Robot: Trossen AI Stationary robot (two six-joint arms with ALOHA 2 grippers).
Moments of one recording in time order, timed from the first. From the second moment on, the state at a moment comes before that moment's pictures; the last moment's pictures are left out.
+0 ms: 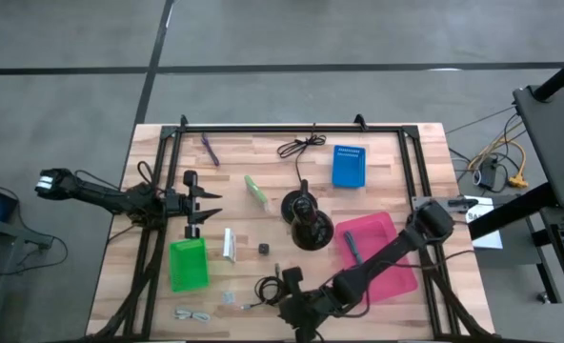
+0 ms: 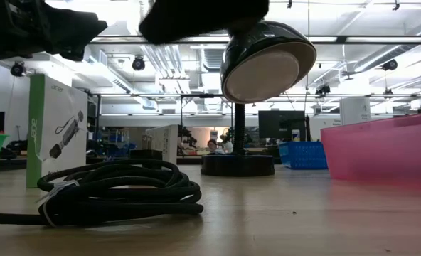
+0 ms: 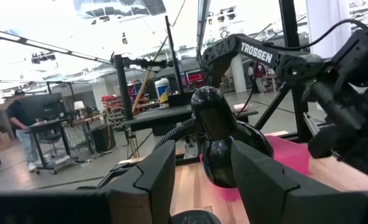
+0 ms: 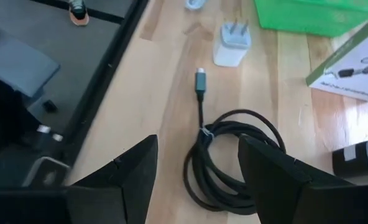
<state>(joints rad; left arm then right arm) -0.20 0.48 0.03 0.65 -0.20 0.24 0.61 2.13 1.58 -0.25 0.35 0.23</state>
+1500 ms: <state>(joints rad) -0.20 0.48 0.03 0.65 -0.20 0.24 0.48 2.23 1.55 -0.20 0.09 0.12</state>
